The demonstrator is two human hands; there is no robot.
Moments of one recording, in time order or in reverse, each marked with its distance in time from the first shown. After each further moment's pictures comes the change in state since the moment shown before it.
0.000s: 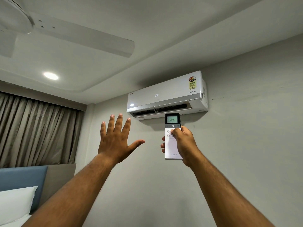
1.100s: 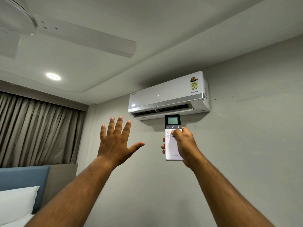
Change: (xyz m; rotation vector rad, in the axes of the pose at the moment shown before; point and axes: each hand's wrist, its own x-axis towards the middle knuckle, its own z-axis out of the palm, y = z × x) left_hand -0.007 -0.005 0.001 -0.003 -0.019 -0.010; right_hand 0.003 0.005 0.003 -0.003 -0.013 0.001
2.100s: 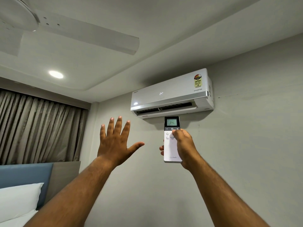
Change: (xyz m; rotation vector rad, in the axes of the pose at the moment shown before) left_hand -0.002 -0.014 0.015 0.005 -0.028 -0.014; right_hand 0.004 0.017 0.014 0.037 0.012 0.086
